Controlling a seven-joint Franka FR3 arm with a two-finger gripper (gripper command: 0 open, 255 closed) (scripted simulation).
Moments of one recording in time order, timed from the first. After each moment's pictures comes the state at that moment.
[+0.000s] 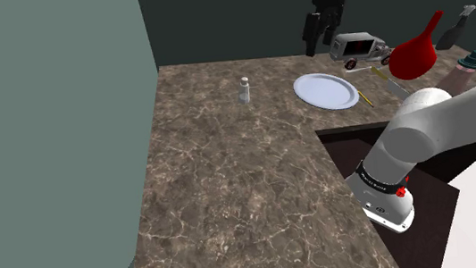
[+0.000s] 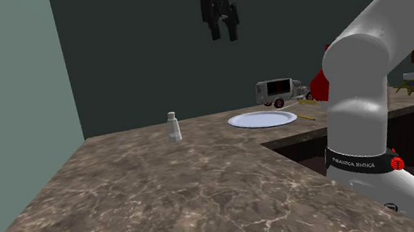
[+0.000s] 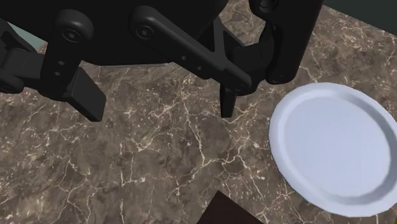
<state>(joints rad) -0.01 -0.76 0.06 -2.33 0.02 1.49 0.03</state>
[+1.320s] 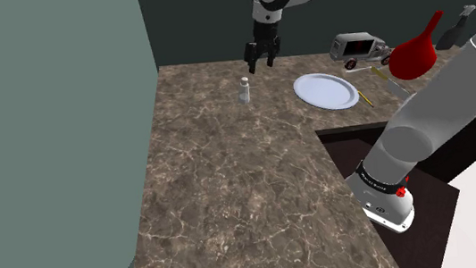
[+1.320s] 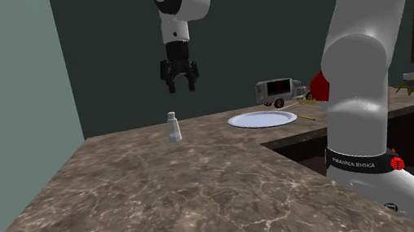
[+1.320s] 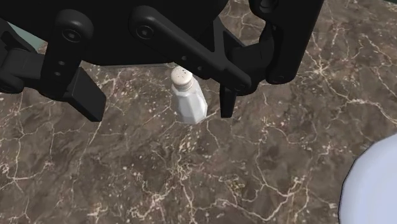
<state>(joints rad) -0.04 -0.18 0.04 -2.20 0.08 1.99 0.05</state>
